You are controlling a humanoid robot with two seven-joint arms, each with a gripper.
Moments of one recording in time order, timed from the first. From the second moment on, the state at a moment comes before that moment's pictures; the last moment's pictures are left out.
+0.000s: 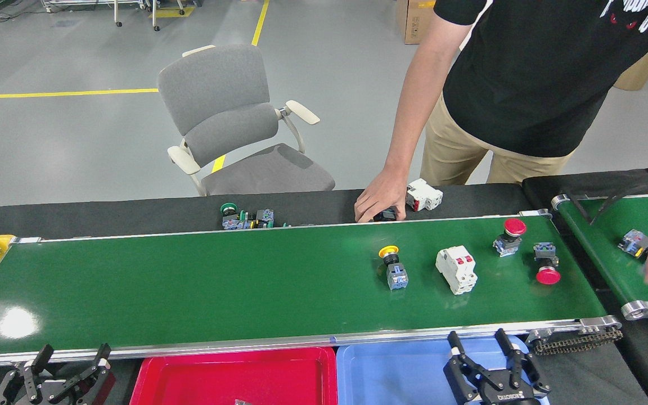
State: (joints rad) left arm 0.27 0.28 0.27 -1.60 -1.28 -0.24 0.02; right arm 0.25 0.06 -0.07 -1.76 1.29 -0.11 0.01
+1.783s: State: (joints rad) left arm 0.12 0.27 -0.06 -1.71 -1.30 -0.19 -0.04; right arm 0.08 -0.01 0.19 -1.73 1.45 -0.03 0.12
